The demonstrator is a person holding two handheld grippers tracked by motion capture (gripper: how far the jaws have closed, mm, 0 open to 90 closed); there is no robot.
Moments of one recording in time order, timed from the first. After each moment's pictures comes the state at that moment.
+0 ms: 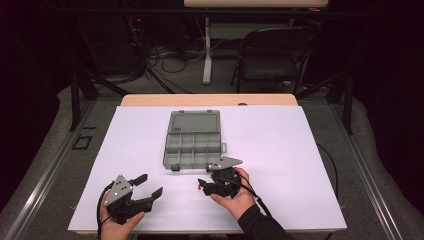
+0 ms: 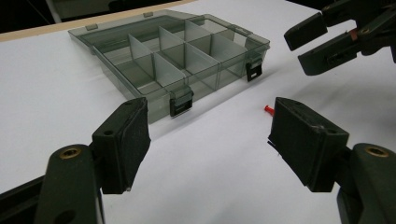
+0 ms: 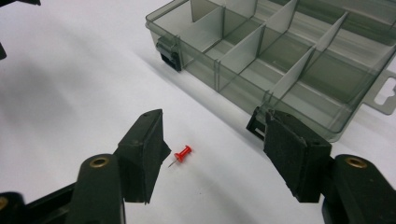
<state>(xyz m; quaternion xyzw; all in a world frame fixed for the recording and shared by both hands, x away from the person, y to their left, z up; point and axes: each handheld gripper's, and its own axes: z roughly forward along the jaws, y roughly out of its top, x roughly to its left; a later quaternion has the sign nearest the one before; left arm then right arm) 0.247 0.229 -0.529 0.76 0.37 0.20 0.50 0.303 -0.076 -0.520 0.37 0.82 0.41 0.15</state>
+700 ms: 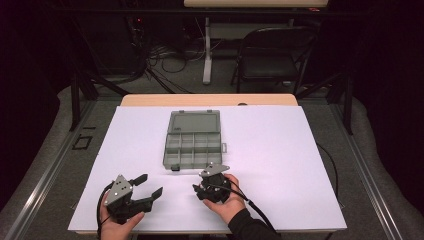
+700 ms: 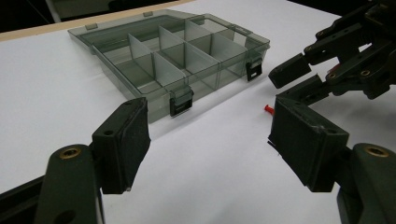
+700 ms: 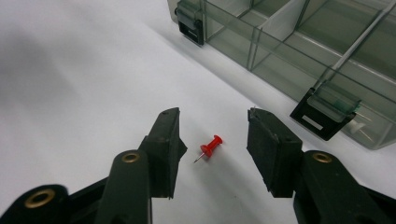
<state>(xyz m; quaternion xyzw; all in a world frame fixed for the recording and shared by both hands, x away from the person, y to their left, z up) 0.248 0.229 -0.529 0.76 0.37 0.20 0.50 0.300 -0.052 -0.546 0.36 0.84 0.39 0.13</state>
